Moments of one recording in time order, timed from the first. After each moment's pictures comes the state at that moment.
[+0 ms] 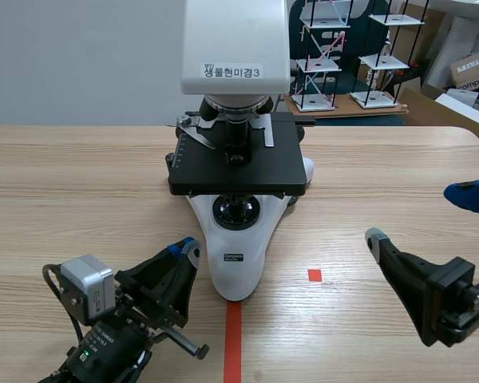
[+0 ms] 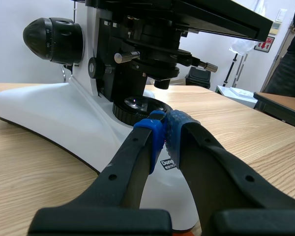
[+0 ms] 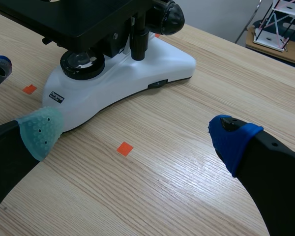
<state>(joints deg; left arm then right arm) 5.0 -6.4 17.6 43.7 5.5 -24.0 -71.4 -45.2 30.8 12.4 114.4 16.9 24.4 7.8</state>
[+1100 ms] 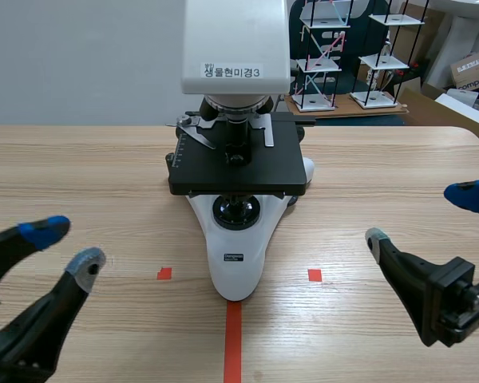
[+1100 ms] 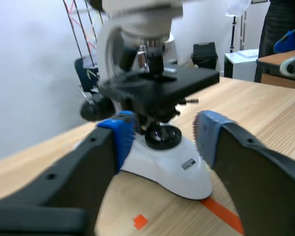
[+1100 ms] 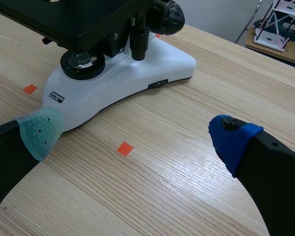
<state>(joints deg) 43.0 -23.2 -3.2 99.0 7.0 -24.5 -57.0 -45.2 30.8 12.4 114.4 16.9 24.4 7.8</state>
